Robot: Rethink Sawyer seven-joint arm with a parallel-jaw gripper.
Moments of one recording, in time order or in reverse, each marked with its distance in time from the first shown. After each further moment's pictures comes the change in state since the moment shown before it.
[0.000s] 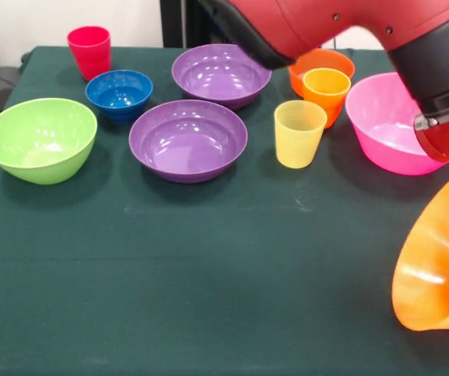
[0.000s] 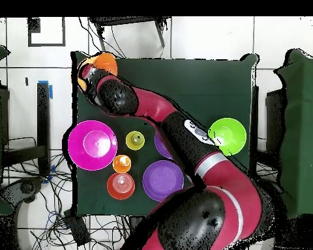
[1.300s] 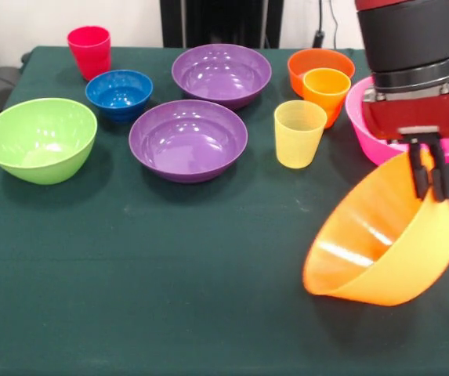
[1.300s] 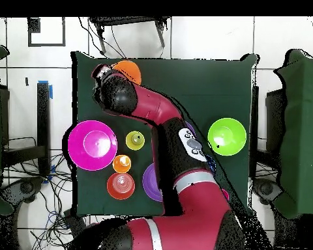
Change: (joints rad) arm 0.250 -0.181 -0.437 -0.020 0.278 0.094 0.000
